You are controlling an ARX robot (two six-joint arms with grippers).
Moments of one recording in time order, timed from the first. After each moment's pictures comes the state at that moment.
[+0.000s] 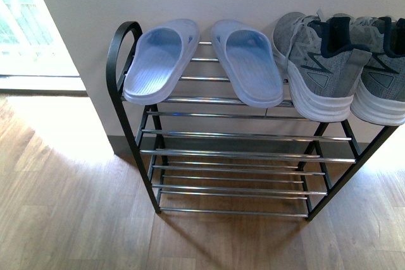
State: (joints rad) left arm 0.00 0.94 0.05 0.87 0.00 -0.01; right arm 0.00 0.00 0.02 0.00 0.00 0.00
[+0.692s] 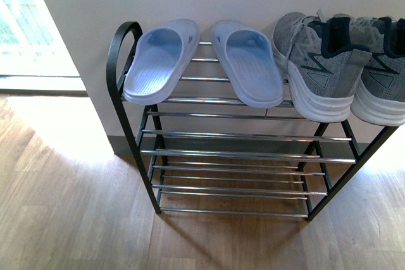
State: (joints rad) left arm 0.00 0.43 0.01 0.43 0.00 -0.01; right arm 0.00 0.00 0.02 0.00 0.00 0.00
